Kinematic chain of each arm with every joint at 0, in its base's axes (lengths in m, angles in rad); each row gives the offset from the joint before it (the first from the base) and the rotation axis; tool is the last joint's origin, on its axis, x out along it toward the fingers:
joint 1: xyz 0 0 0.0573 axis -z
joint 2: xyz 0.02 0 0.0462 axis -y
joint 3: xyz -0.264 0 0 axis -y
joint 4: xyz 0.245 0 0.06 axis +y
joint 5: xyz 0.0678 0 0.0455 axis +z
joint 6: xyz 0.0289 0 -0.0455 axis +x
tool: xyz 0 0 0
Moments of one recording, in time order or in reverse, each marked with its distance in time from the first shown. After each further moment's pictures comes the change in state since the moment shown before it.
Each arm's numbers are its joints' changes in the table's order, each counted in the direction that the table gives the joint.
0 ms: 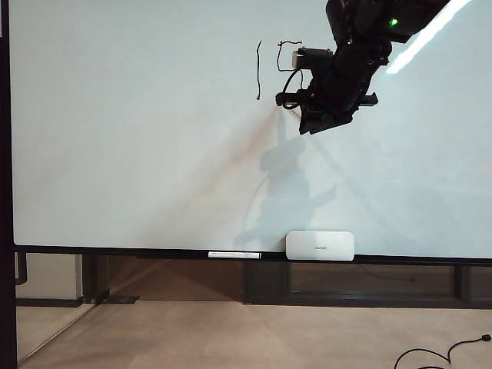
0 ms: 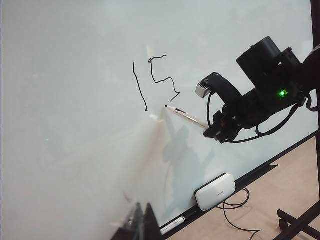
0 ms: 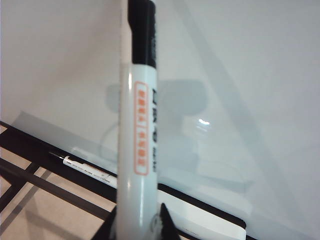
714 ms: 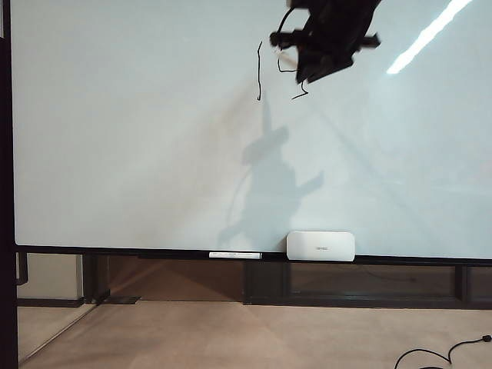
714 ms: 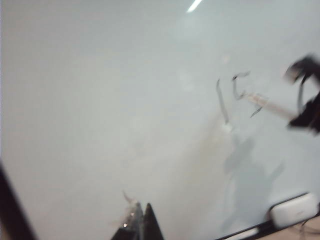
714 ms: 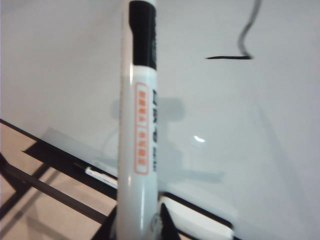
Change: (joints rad) left arm -0.001 0.241 0.040 0.189 0.302 0.047; right arm -0.065 0.190 -0.001 0.140 -0.070 -0.033
